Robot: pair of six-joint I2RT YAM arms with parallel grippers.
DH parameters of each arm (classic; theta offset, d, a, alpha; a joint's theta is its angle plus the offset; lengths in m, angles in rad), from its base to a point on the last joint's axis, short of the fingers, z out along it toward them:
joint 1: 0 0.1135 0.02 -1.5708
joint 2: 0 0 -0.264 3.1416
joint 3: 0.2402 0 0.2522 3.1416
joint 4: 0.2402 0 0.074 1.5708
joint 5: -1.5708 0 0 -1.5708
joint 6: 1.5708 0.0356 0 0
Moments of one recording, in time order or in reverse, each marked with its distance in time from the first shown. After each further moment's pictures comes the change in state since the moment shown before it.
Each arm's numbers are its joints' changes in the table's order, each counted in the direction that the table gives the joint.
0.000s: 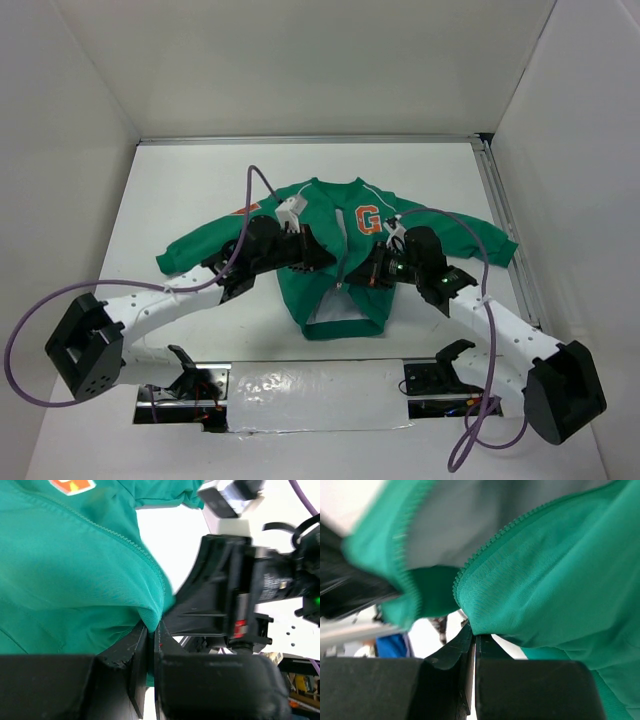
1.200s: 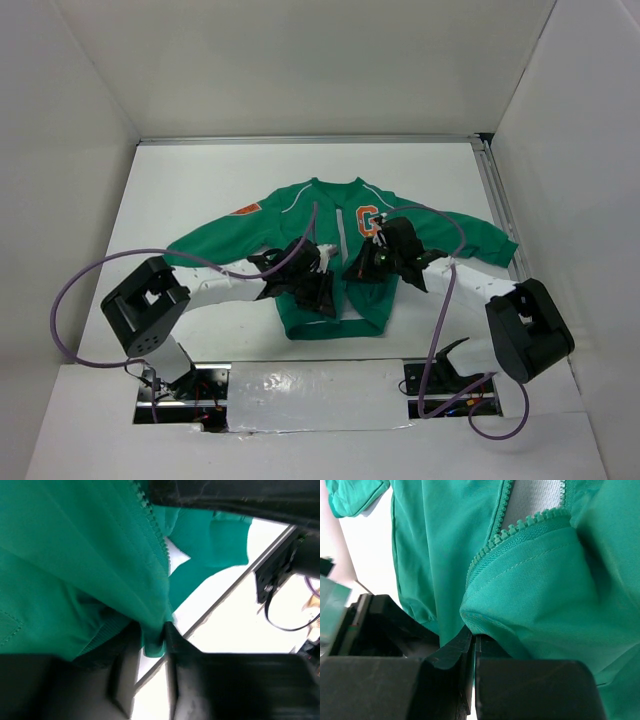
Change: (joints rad) left arm -0.099 0.340 0.090 0.312 -0.143 0.106; right arm 0.005 0.365 0.100 -0.014 -0.137 -0.051
